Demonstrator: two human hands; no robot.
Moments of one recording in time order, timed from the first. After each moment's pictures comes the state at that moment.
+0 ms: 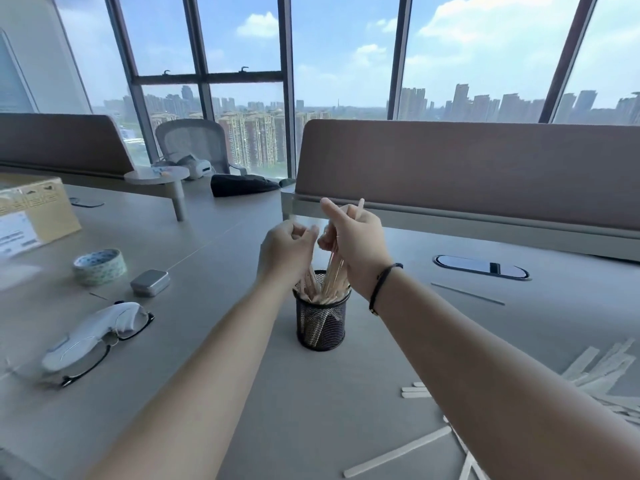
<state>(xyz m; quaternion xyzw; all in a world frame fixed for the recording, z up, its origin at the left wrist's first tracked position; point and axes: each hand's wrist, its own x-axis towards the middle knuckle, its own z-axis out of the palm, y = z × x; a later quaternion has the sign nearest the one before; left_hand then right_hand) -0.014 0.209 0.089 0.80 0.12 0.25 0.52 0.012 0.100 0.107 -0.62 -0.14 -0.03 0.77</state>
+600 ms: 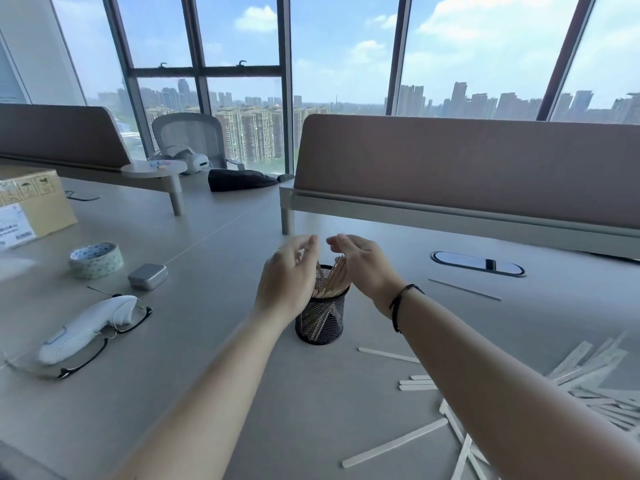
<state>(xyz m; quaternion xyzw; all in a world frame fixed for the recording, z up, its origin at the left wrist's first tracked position) -0.041 0.203 0.055 0.84 0.05 0.27 0.47 0.016 0.073 0.067 -0.80 -0.16 0.01 0.59</state>
